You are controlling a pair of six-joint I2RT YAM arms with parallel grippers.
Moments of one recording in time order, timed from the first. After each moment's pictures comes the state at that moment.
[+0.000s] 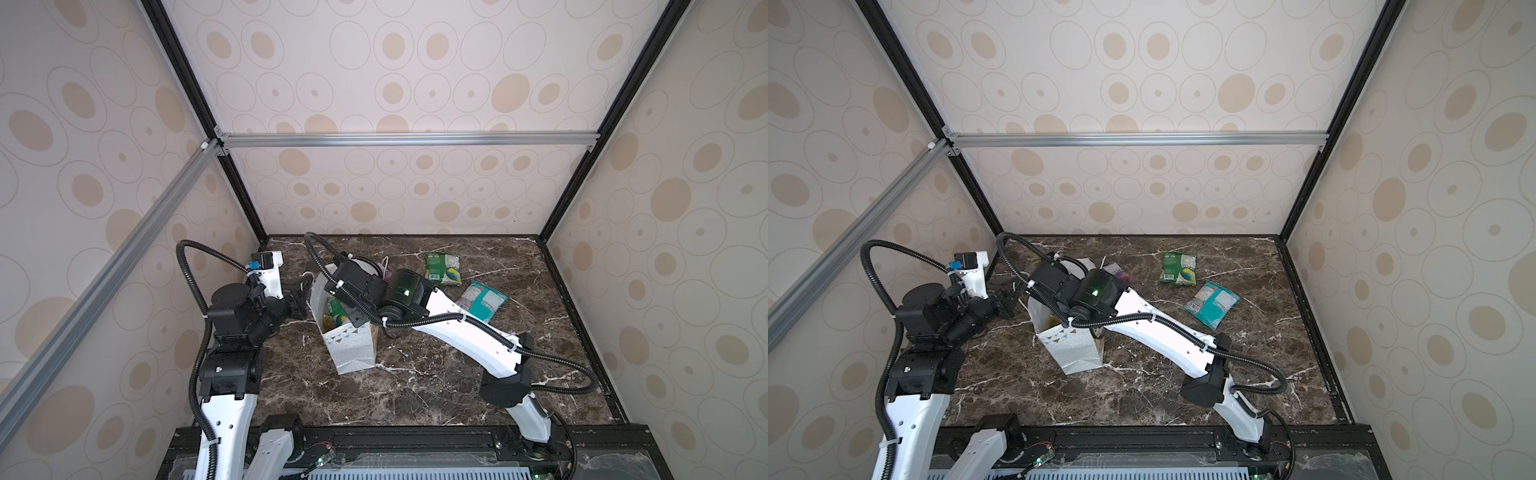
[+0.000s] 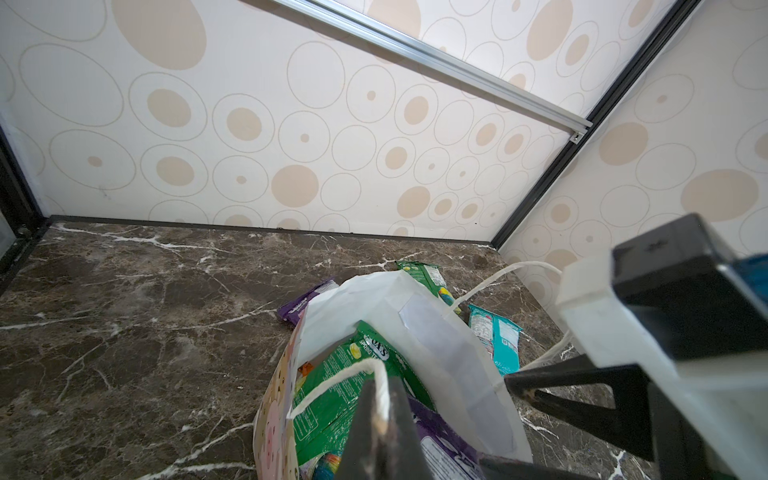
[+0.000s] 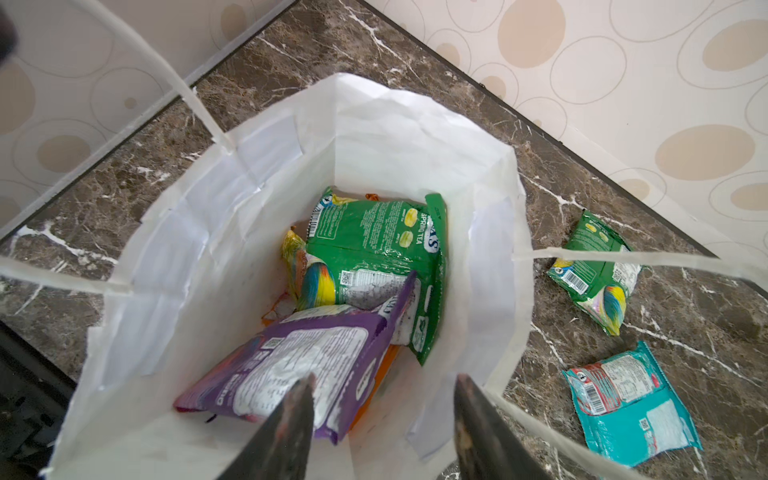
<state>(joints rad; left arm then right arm) 0.07 0.72 0.97 -0.47 0.49 -0.26 1.21 2.17 2.61 -1.37 0.49 0.39</state>
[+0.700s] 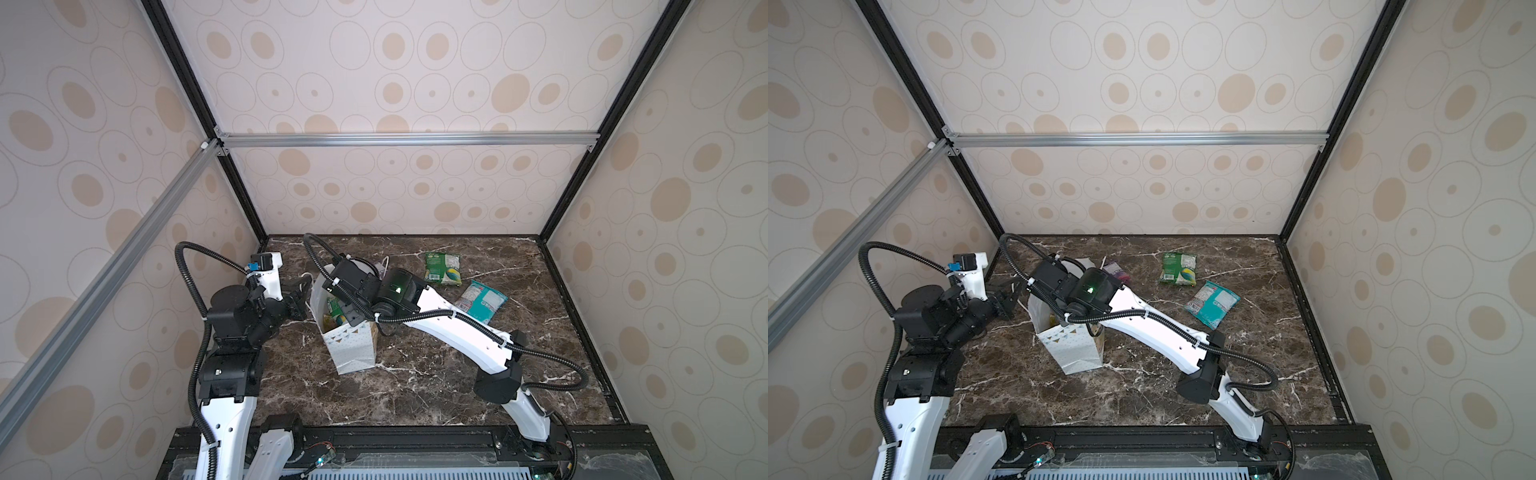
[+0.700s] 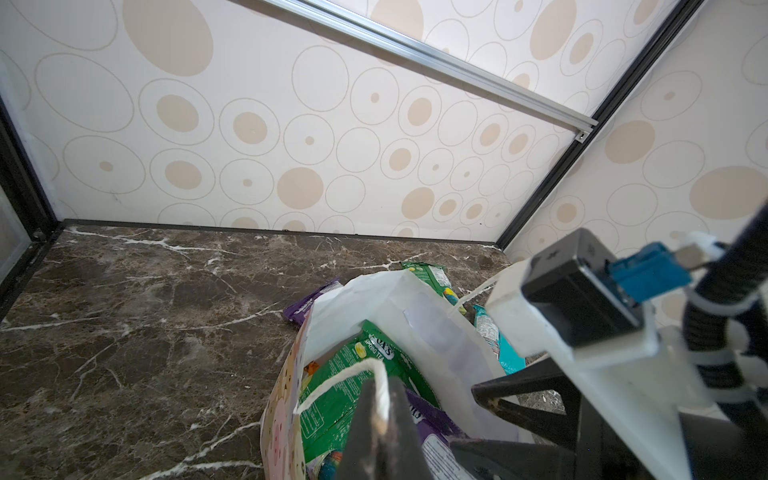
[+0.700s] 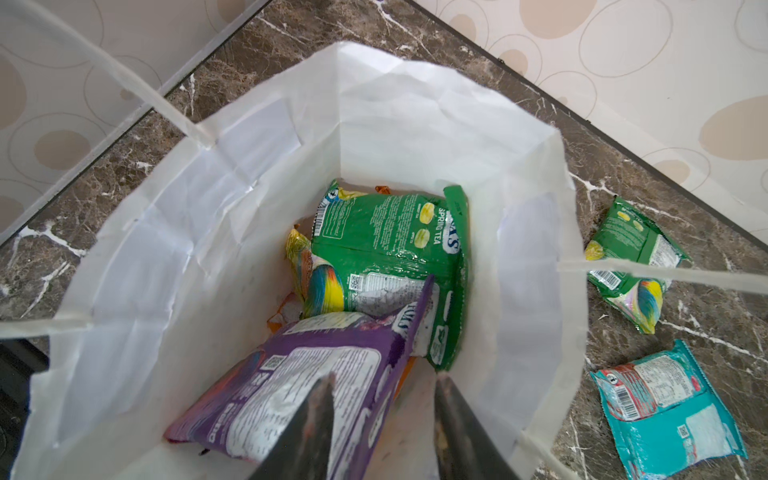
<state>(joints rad) 0.07 0.71 0.97 -0.48 0.48 -0.24 1.18 2.21 2.60 -1.37 0.42 0.42</state>
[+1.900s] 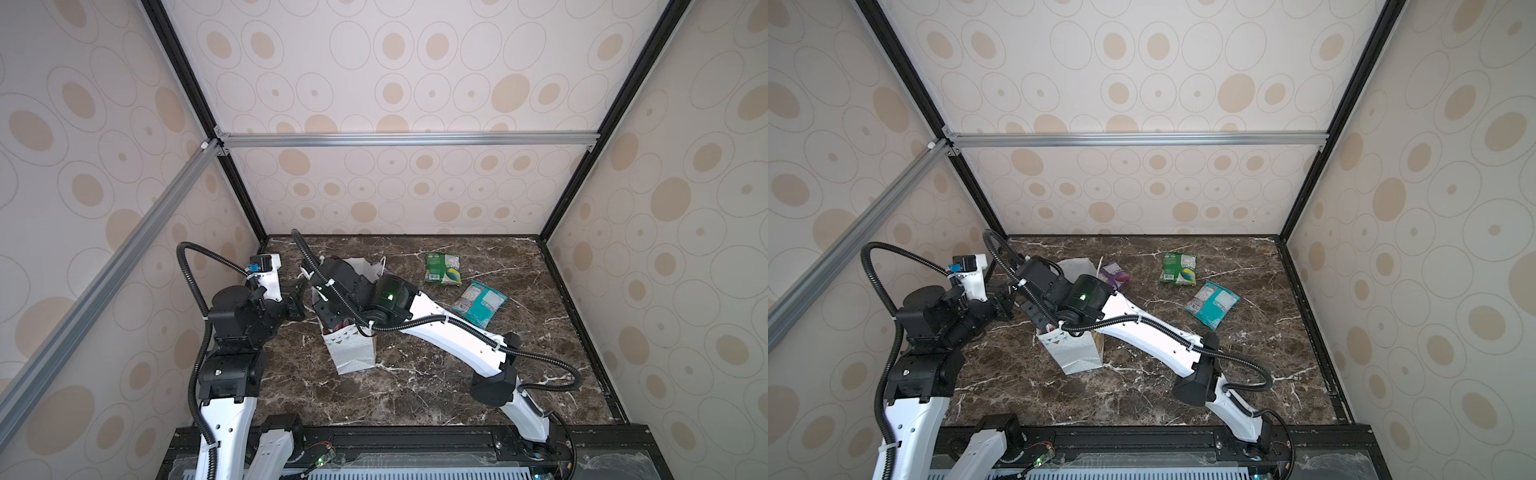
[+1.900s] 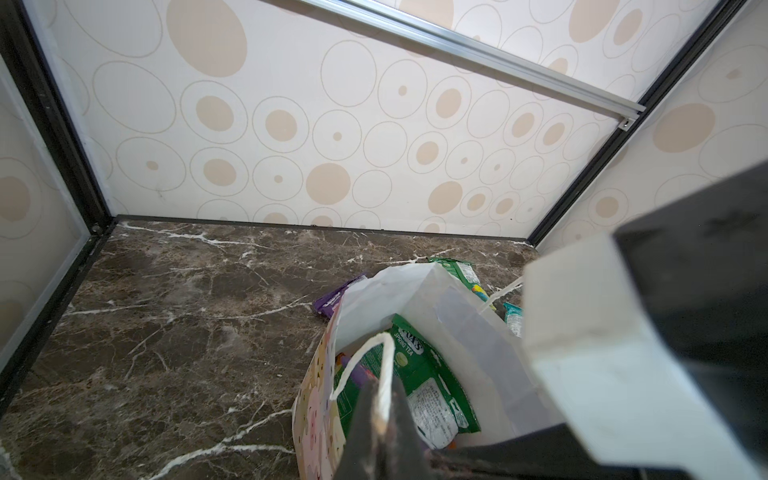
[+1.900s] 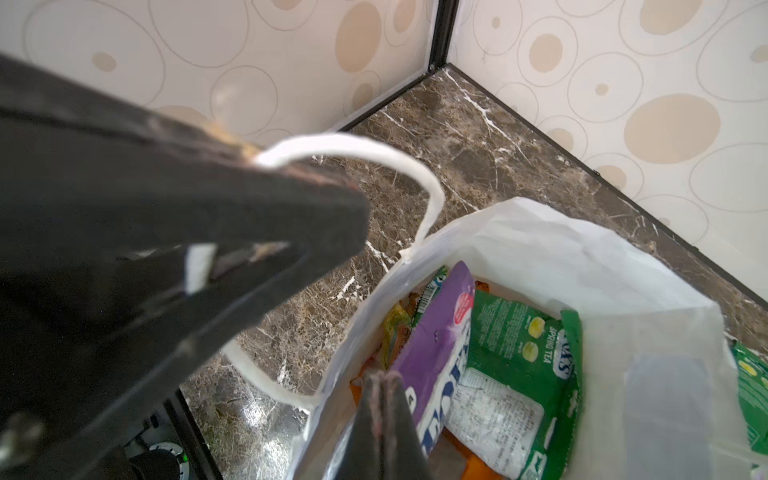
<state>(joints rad) 0.07 0.71 0.97 -0.52 0.40 -0.19 1.21 2.23 2.62 -1.06 0.28 0.20</state>
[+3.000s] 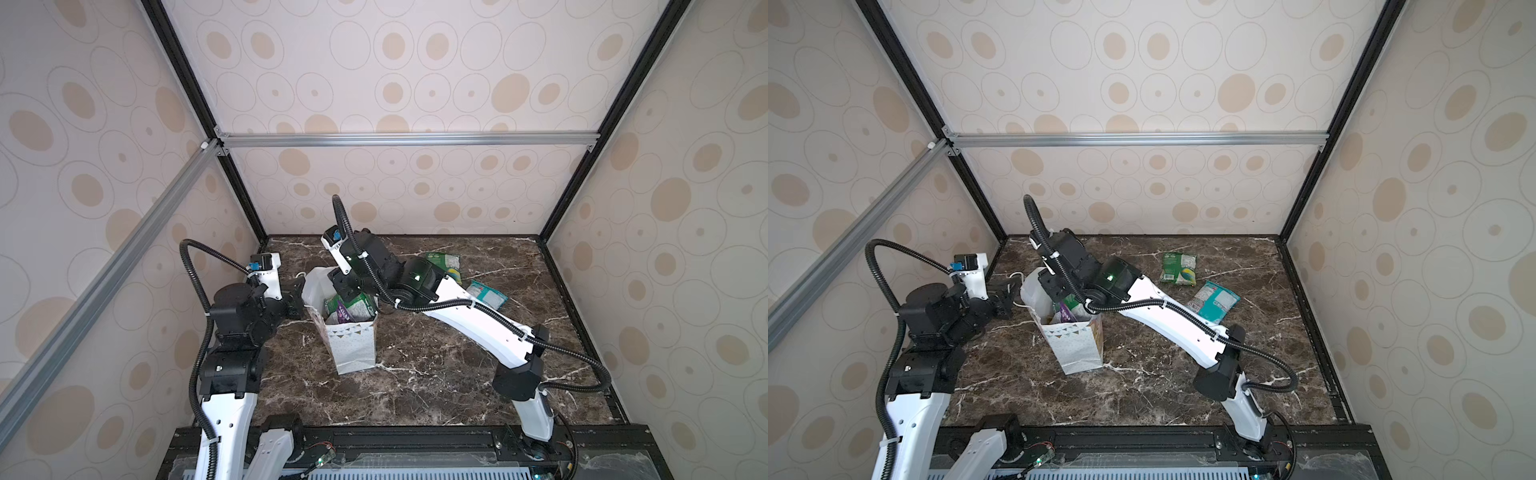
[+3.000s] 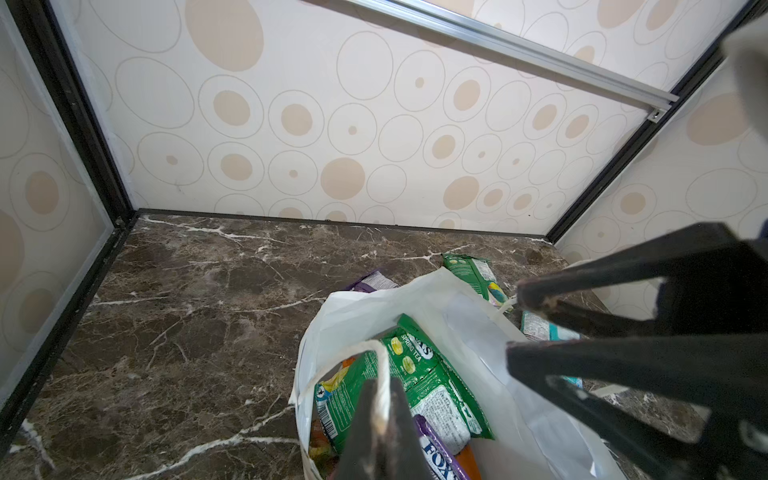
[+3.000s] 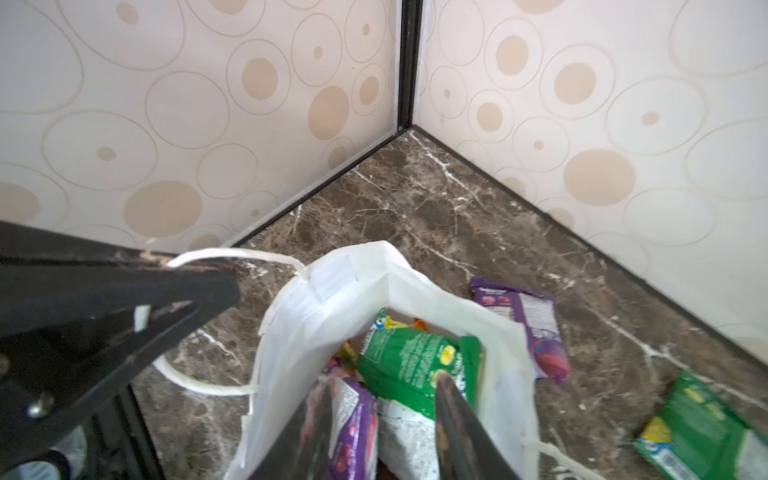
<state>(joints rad) 0.07 0.73 0.97 -0.52 0.36 -0.17 1.10 2.08 2.43 -0.90 0.25 0.15</state>
